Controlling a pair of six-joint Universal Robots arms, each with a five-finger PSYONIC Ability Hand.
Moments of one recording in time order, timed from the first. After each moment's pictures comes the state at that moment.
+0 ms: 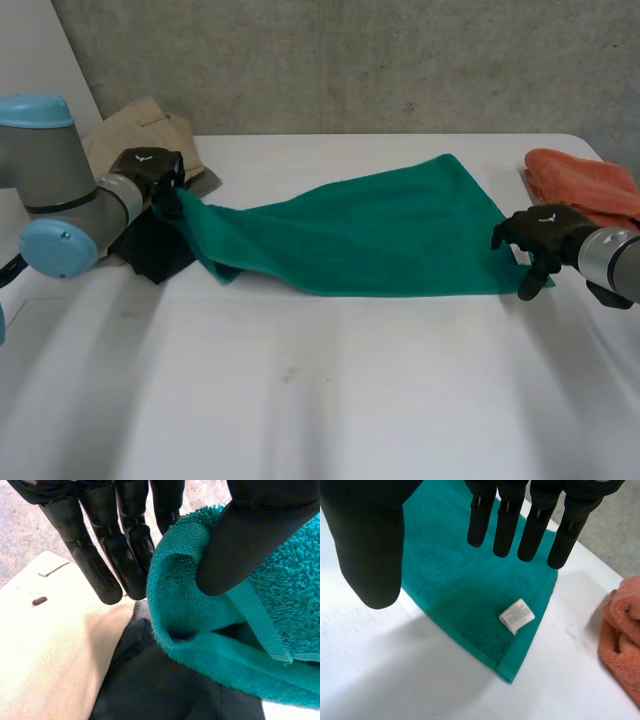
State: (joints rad) left arm 4.50 -2.41 -0.81 2.95 -1.46 3.38; right arm 1.62 -0.99 1.29 0.26 1.19 2.53; left_hand 1.15 1.19 1.19 1.20 0.98; right_hand 0.51 0.50 0.51 0.50 0.30
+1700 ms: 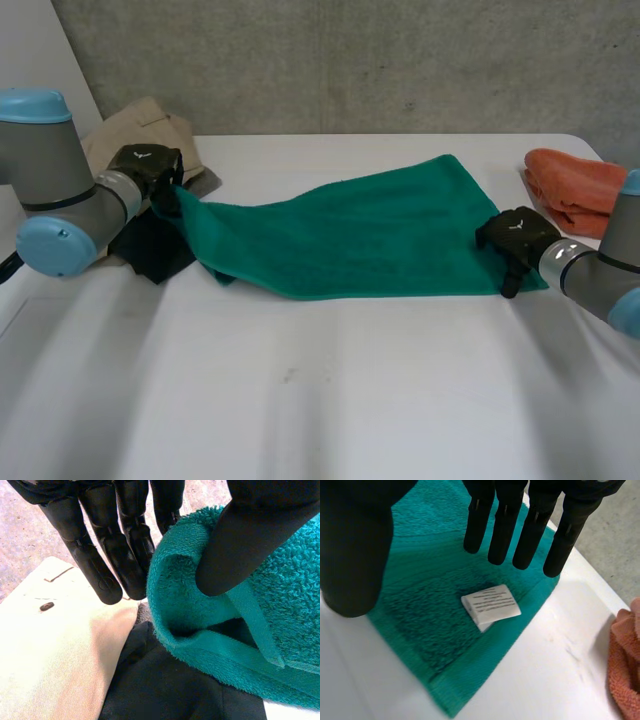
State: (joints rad) left arm 4.50 -2.38 -0.83 2.95 -1.47 3.39; right arm 1.65 -0.70 1.11 0.03 1.19 2.43; left_hand 1.15 1.19 1.19 1.20 0.98; right_hand 0.61 0.61 0.61 0.61 0.39
